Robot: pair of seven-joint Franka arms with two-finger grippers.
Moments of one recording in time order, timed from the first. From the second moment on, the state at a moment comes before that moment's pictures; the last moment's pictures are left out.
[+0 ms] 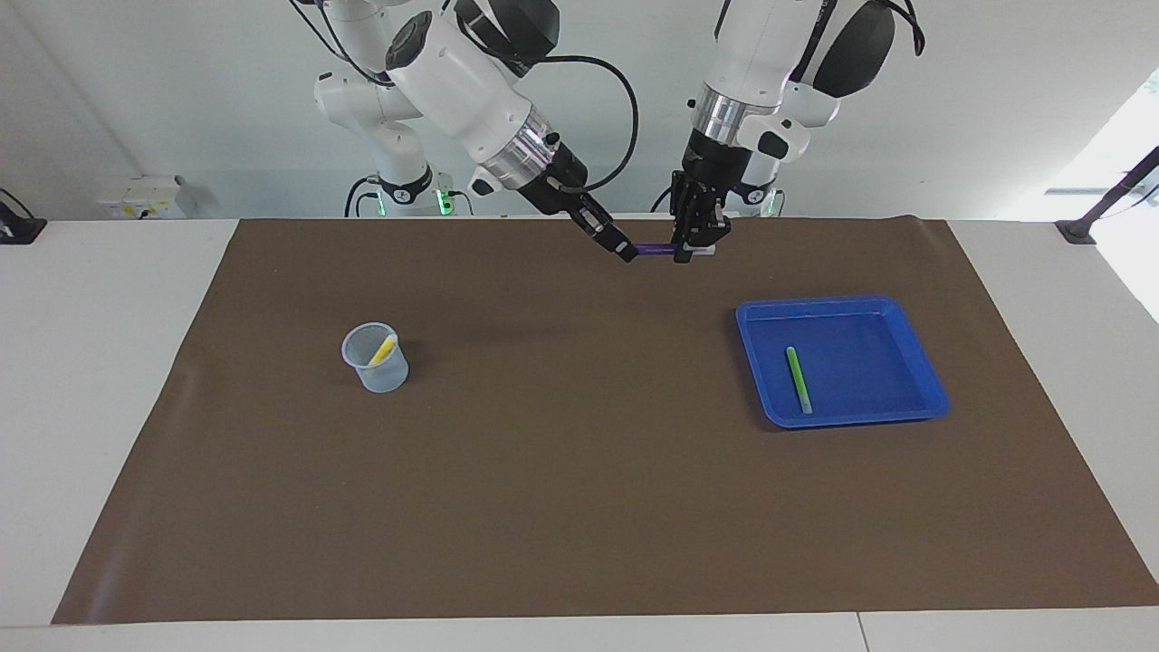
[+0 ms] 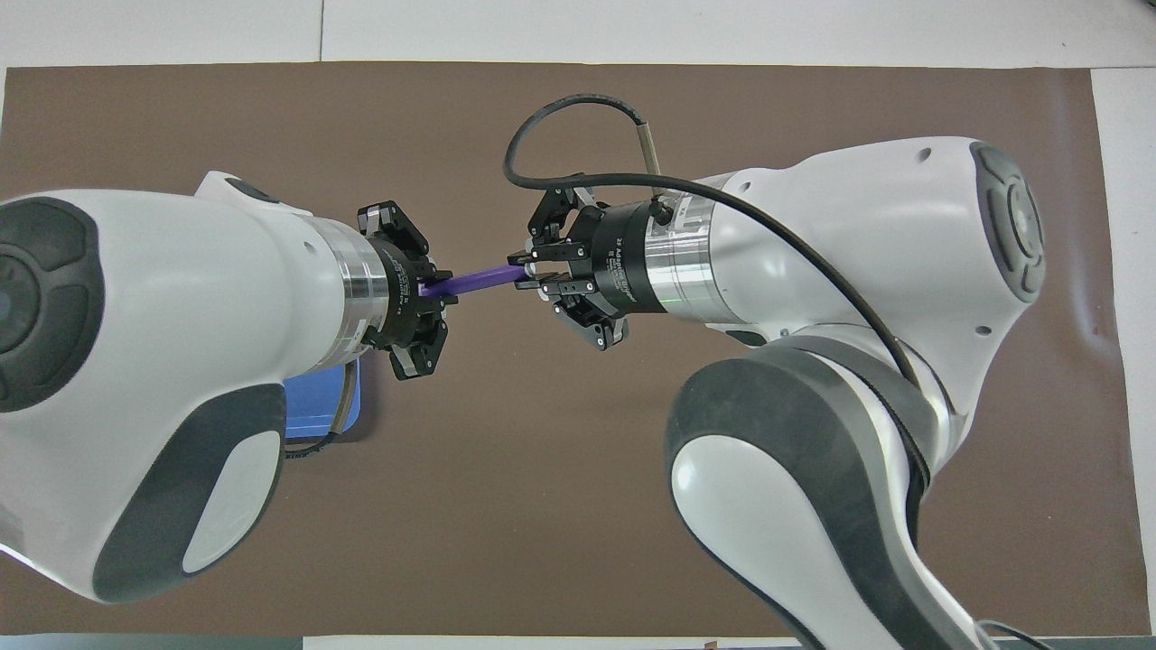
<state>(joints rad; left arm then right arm) -0.30 -0.05 -0.26 -1.73 -0.09 1.95 -2.21 0.17 0.12 0.36 -1.66 0.62 2.19 1.44</state>
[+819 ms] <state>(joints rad) -0.28 -0.05 -0.25 -1.73 -0.07 1.97 -2.15 0.04 0.11 0.34 -1.66 0.42 2.01 1.32</state>
